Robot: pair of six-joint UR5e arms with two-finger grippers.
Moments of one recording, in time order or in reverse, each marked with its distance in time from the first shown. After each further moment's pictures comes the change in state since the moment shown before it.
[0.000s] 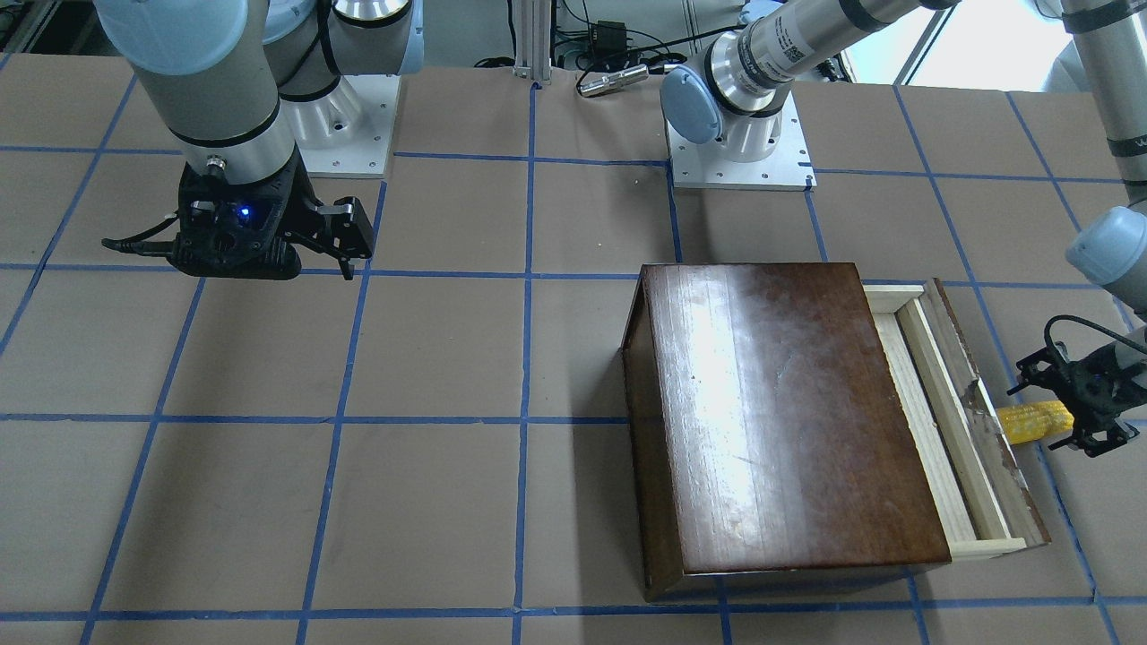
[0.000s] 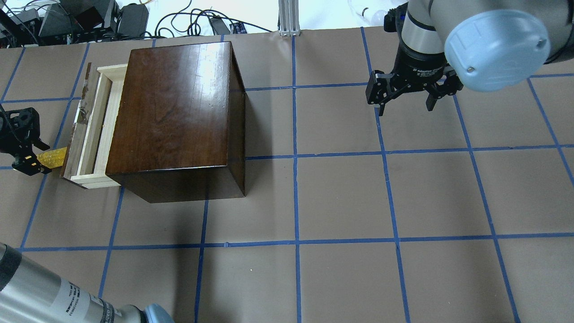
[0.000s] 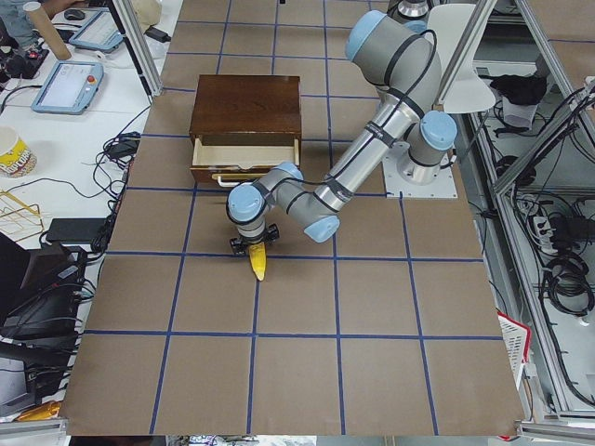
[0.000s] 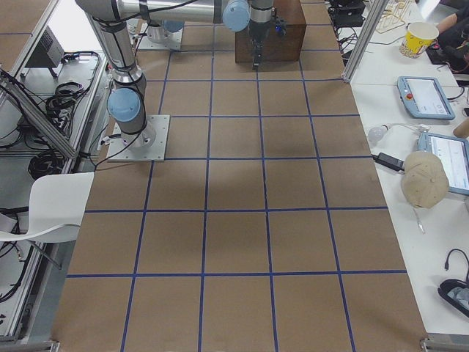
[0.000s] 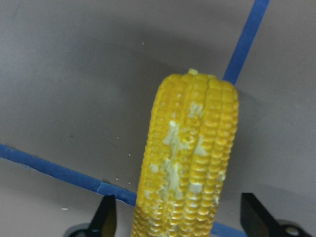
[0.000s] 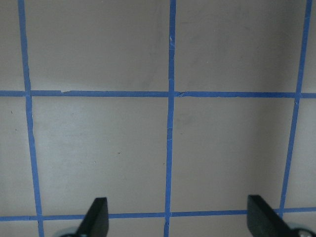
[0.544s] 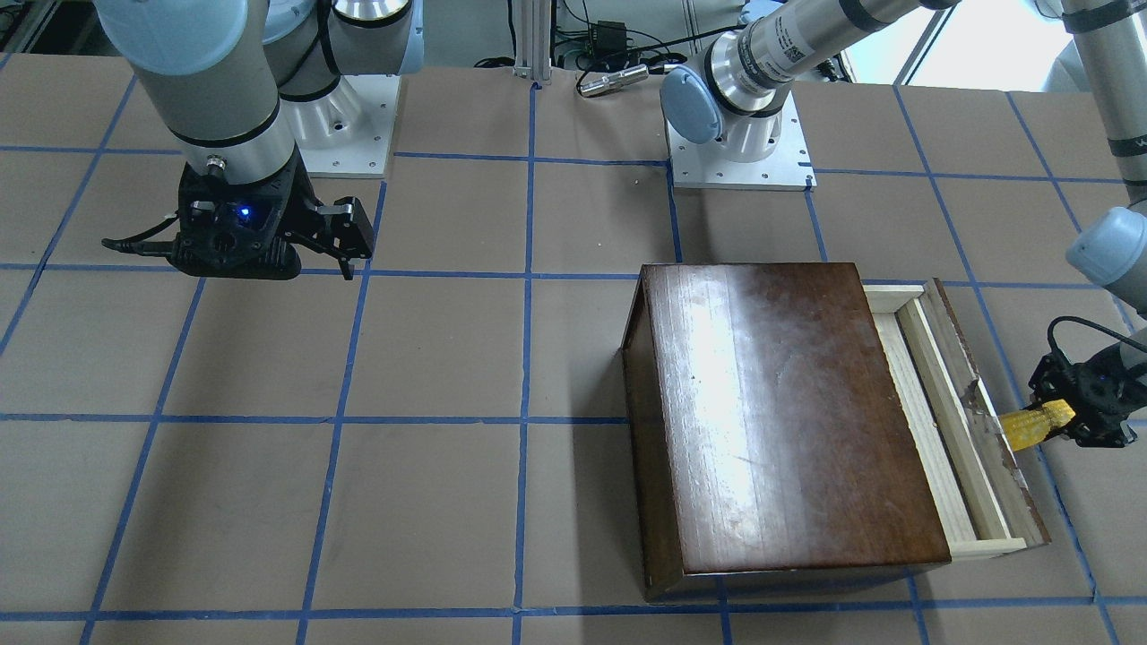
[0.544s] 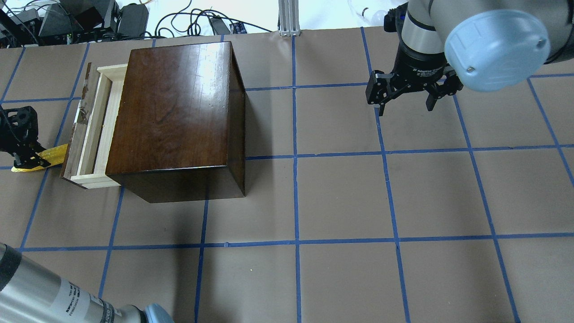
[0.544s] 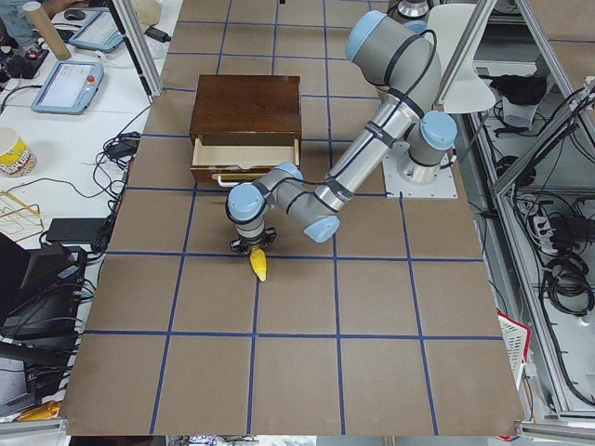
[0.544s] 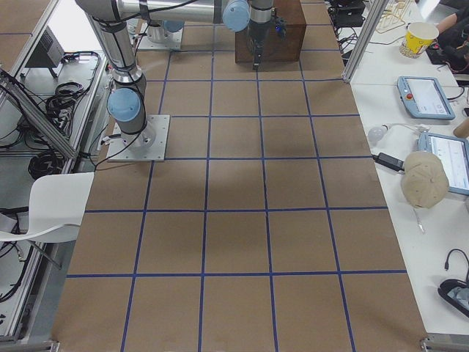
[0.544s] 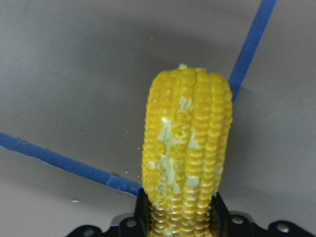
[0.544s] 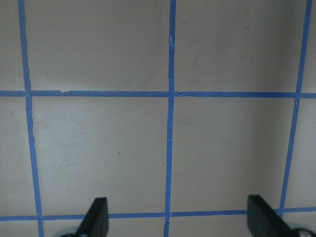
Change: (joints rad) left arm 0.000 0.002 0.003 0.029 0.006 0.003; right arm 0.000 0.000 0.000 0.000 0.000 0.000
